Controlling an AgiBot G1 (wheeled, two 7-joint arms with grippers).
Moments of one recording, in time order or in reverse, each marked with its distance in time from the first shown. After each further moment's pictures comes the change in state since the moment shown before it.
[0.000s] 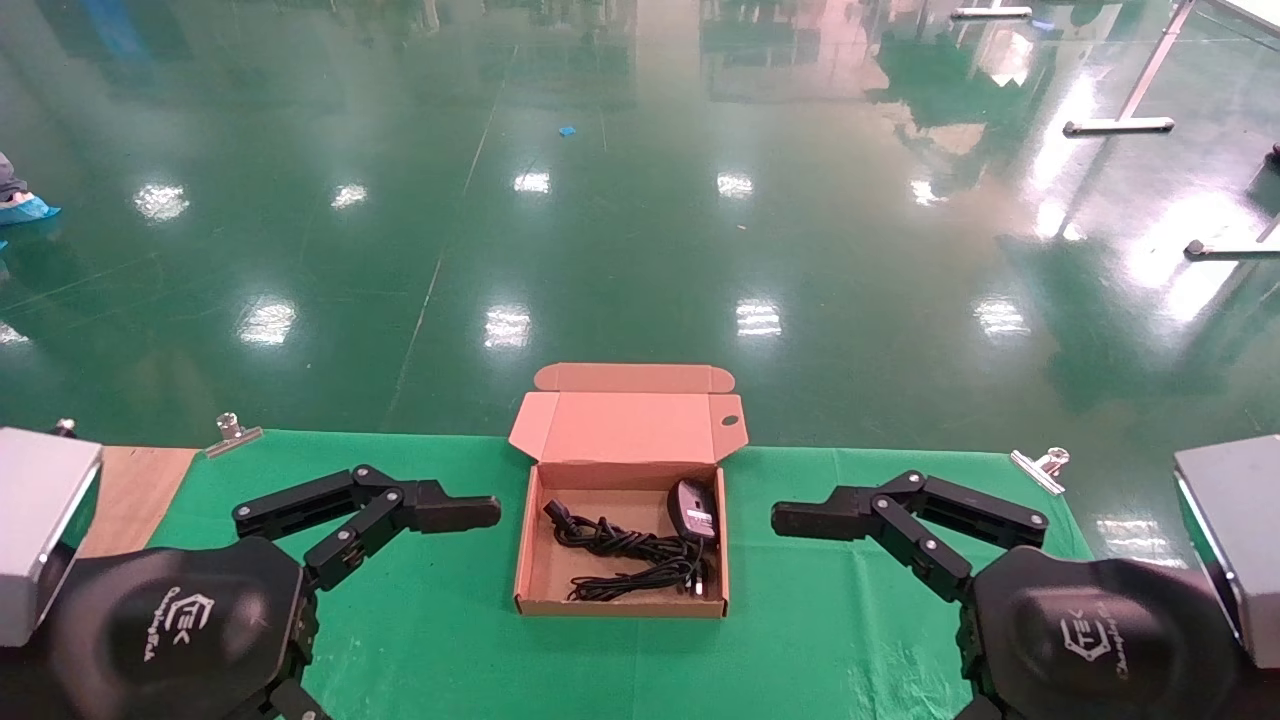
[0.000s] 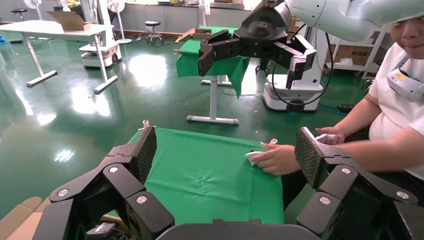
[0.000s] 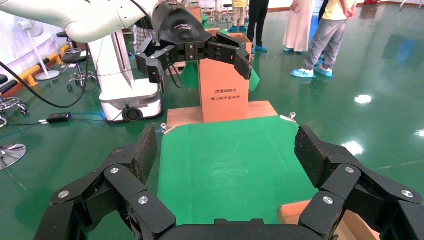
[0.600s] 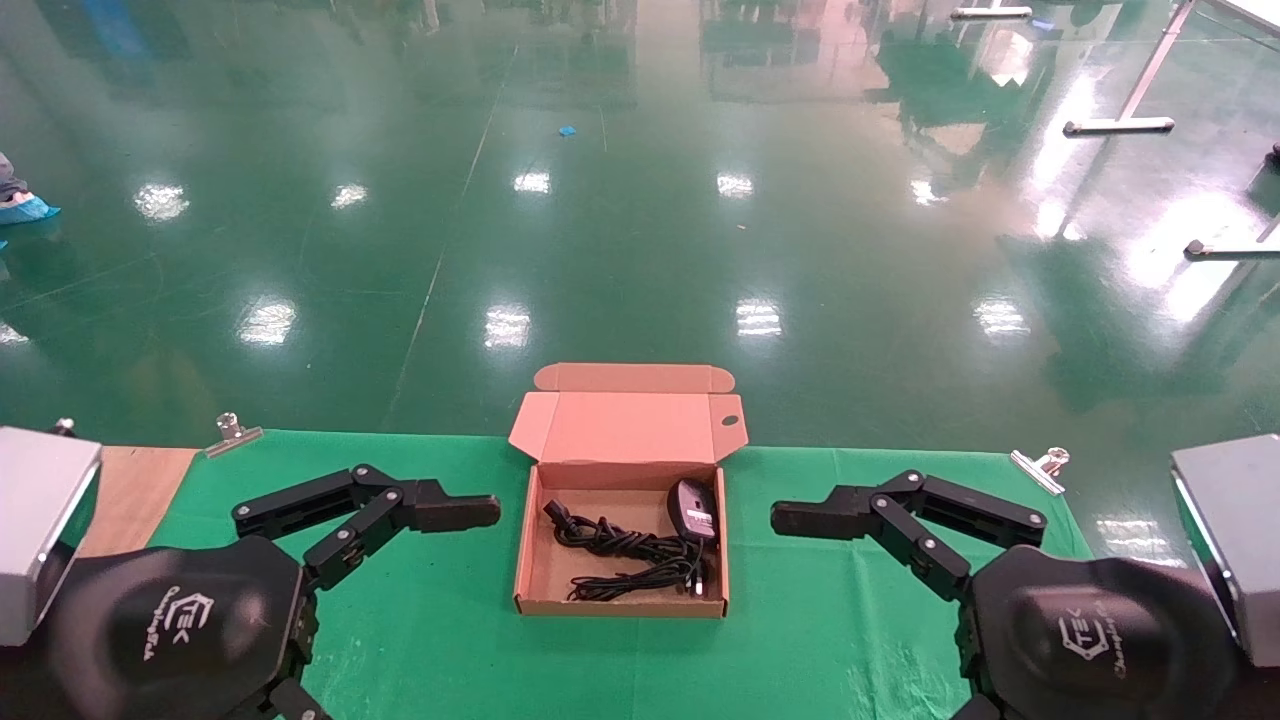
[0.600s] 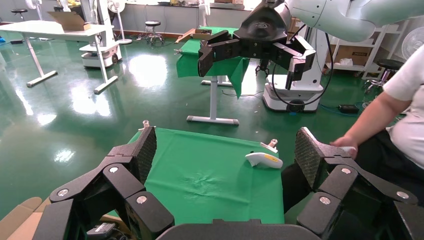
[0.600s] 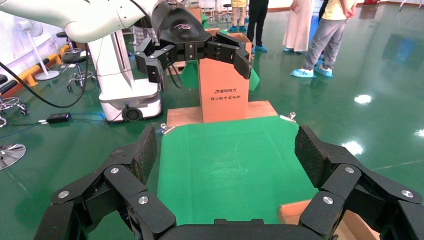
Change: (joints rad) left arm 0.000 0.000 0.000 0.001 -0.001 0.000 0.001; right arm 0.001 -0.001 -0.001 -0.001 -0.001 0.001 -0.001
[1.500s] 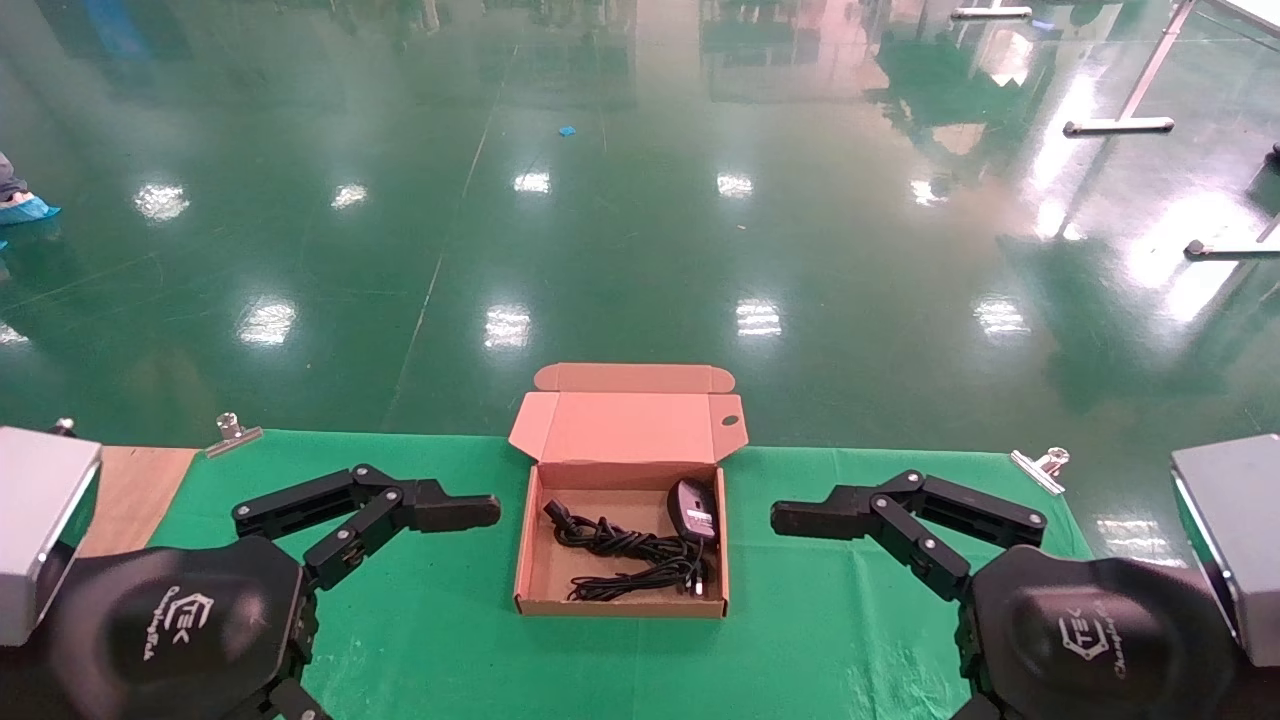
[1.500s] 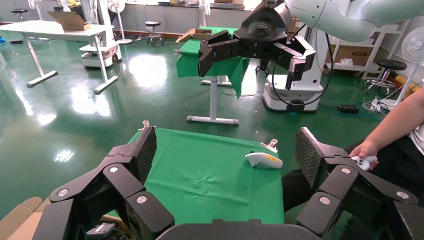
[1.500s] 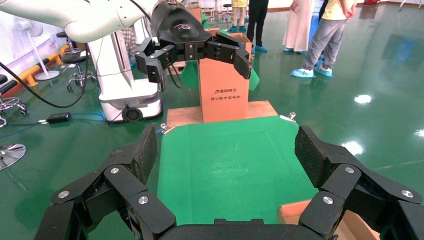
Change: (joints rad) left arm 0.000 0.000 0.000 0.000 0.000 0.000 0.000; right arm 0.000 0.000 0.000 0.000 0.000 0.000 0.000
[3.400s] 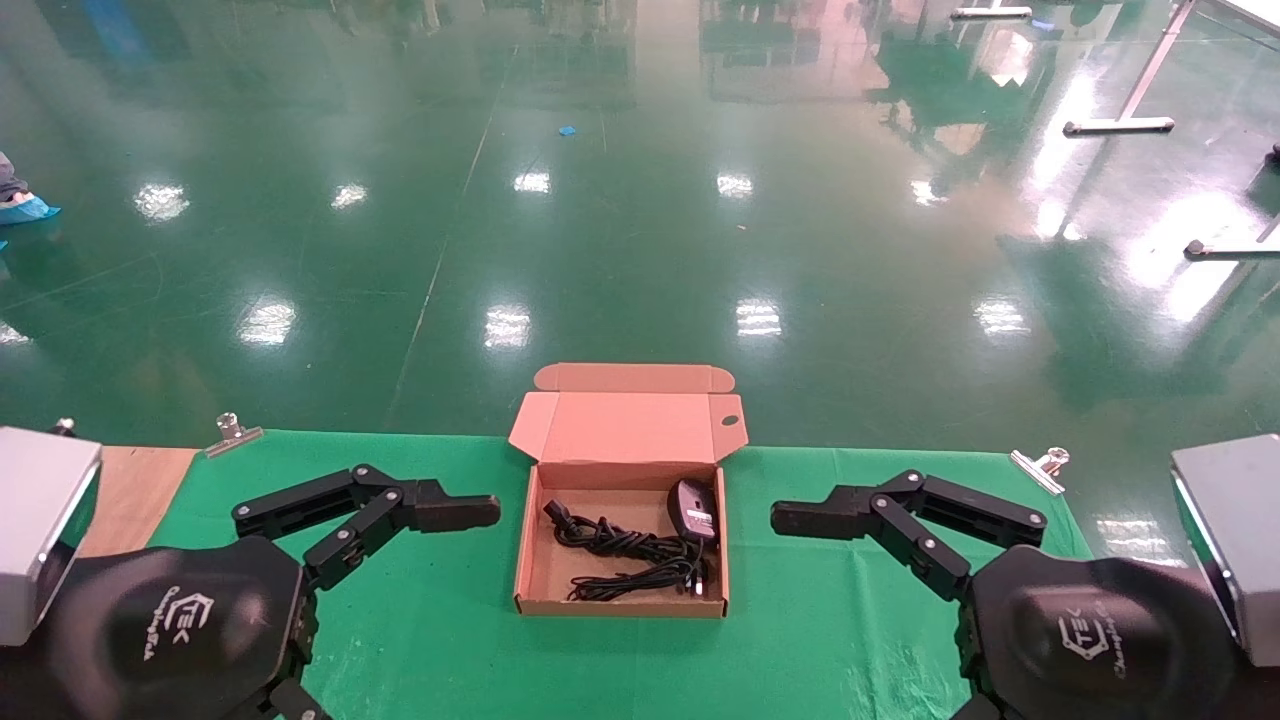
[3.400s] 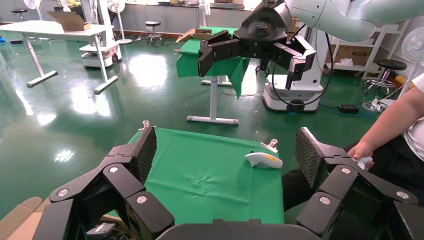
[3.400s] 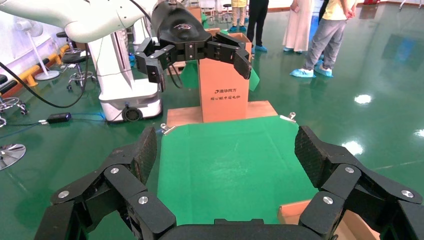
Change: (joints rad) left arm 0.000 0.000 0.000 0.000 0.000 0.000 0.000; right arm 0.000 0.000 0.000 0.000 0.000 0.000 0.000
